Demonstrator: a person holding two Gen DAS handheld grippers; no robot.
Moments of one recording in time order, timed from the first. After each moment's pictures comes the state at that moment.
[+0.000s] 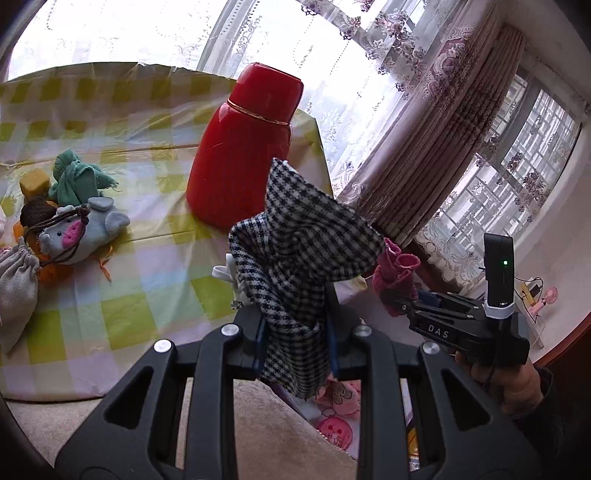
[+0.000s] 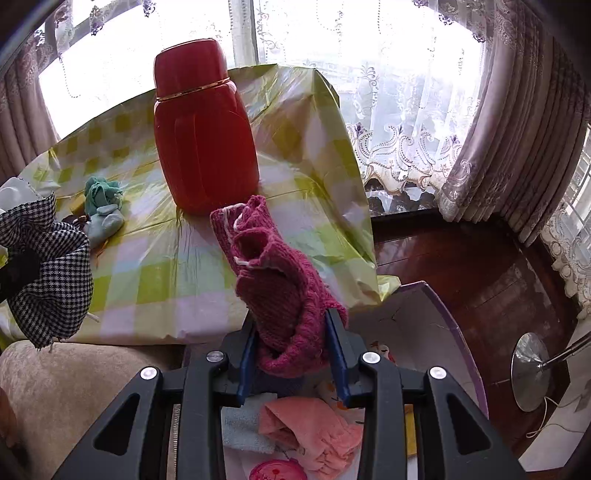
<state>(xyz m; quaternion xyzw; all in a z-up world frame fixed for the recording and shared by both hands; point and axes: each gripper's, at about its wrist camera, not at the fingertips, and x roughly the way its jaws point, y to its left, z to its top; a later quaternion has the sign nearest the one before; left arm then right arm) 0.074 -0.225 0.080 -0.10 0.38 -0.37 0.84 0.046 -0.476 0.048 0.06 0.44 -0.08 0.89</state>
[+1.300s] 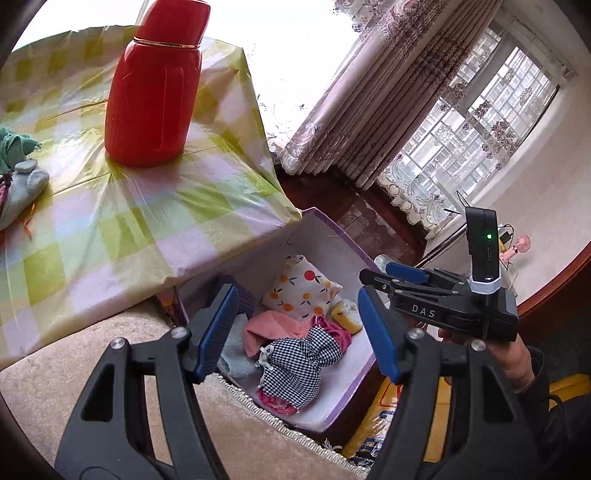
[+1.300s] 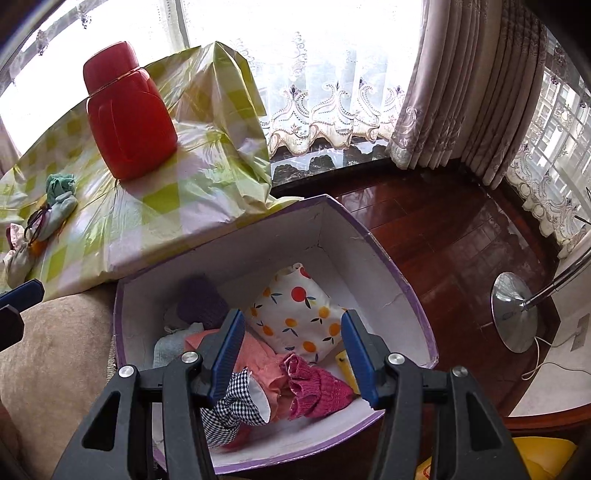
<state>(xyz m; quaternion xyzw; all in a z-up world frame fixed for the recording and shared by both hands) 0.031 -0.285 0.071 -0.06 0.44 -0.43 0.78 -0.031 -0.530 0.032 0.10 0.48 -0.13 0.86</state>
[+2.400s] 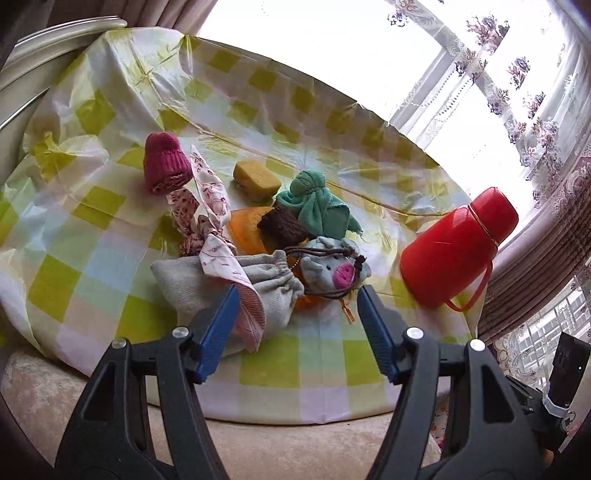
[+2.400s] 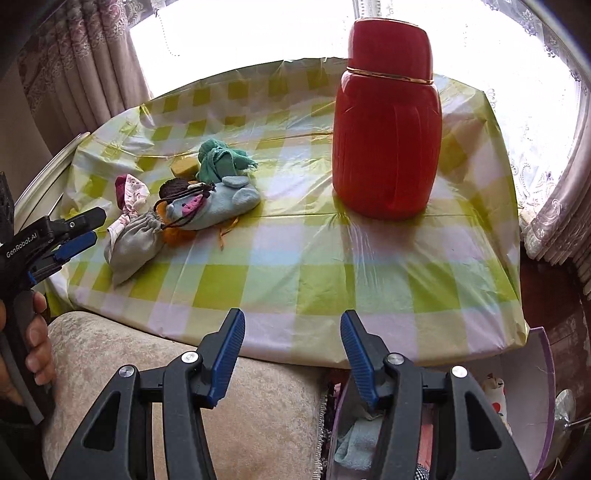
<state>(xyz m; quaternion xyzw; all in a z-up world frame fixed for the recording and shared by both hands) 0.134 -0.012 0.045 -0.23 0.37 -0.08 0.90 0.104 -0.320 0.047 0.03 0.45 0.11 0.89</state>
